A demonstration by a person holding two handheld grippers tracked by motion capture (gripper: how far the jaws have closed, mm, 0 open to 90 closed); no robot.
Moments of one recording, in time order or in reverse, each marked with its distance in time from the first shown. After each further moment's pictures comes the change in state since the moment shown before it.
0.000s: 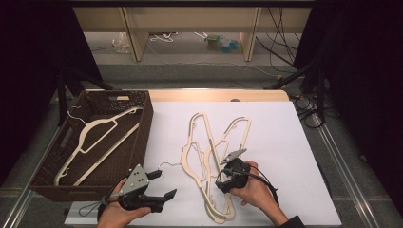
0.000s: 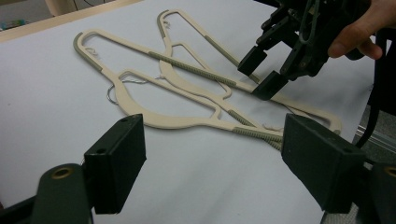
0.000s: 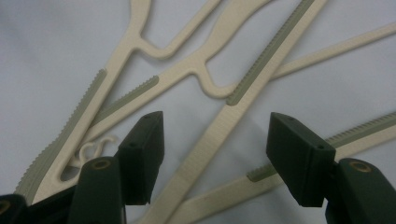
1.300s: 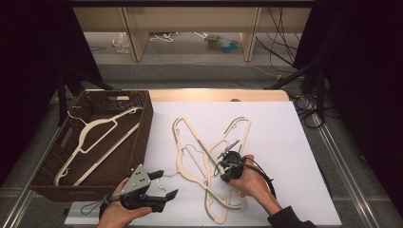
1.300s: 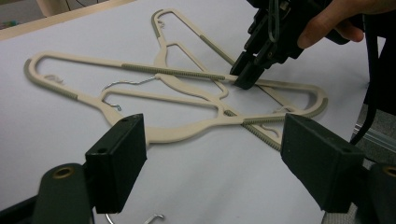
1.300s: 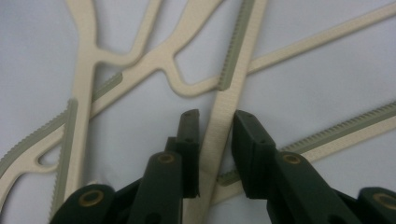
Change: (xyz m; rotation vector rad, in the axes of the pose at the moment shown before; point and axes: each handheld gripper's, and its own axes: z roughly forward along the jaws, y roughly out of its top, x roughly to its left) left arm 0.001 -0.003 0.004 0.003 -0.018 0.015; right arm -0.014 0.019 0.006 0.143 -0.036 0.024
